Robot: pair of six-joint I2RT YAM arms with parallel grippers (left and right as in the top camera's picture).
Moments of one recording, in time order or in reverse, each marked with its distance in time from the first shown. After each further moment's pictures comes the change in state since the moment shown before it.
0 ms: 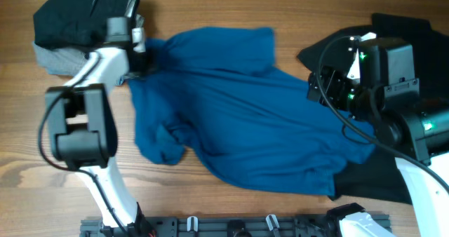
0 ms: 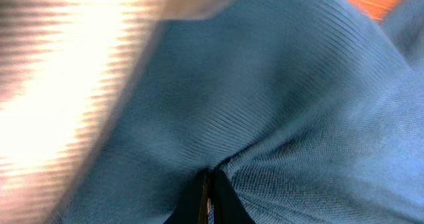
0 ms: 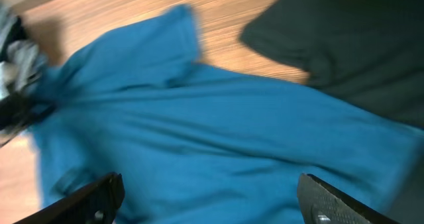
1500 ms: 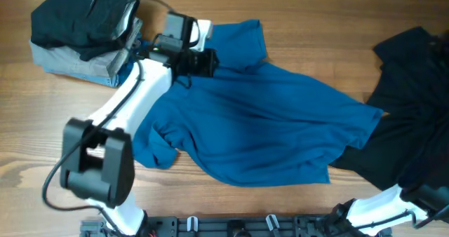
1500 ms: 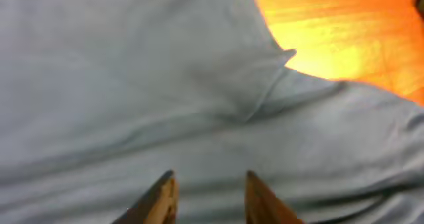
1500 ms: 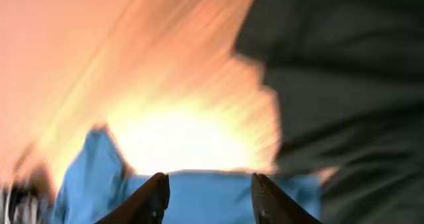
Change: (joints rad) left arm -0.399 -0.269 -0.055 0.040 0.140 0.054; right arm -0.875 0.608 0.320 0.064 -0.540 -0.312
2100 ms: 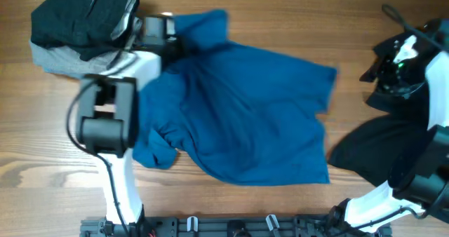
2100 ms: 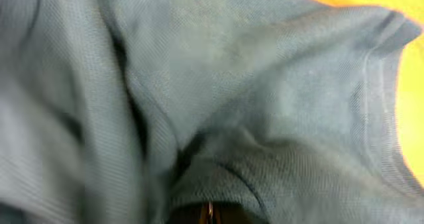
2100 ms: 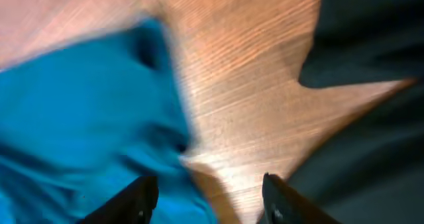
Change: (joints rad) left arm 0.211 0.386 0.067 0.418 -0.146 -0.256; right arm 0.219 0.008 -0.326 0.022 0.186 -0.020
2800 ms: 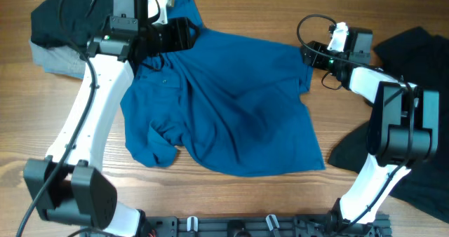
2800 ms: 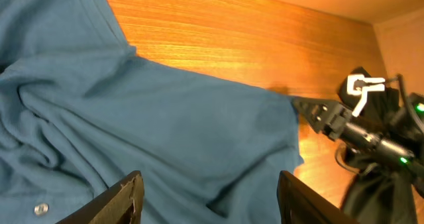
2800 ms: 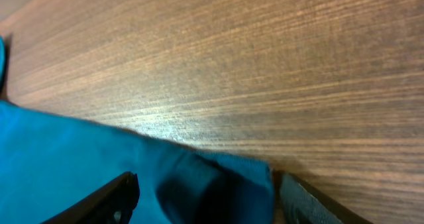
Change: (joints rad) left arm -0.048 -0.541 0.088 -0.576 0.249 0.132; right arm 0.283 0.270 -0.345 1.258 -0.148 0.064
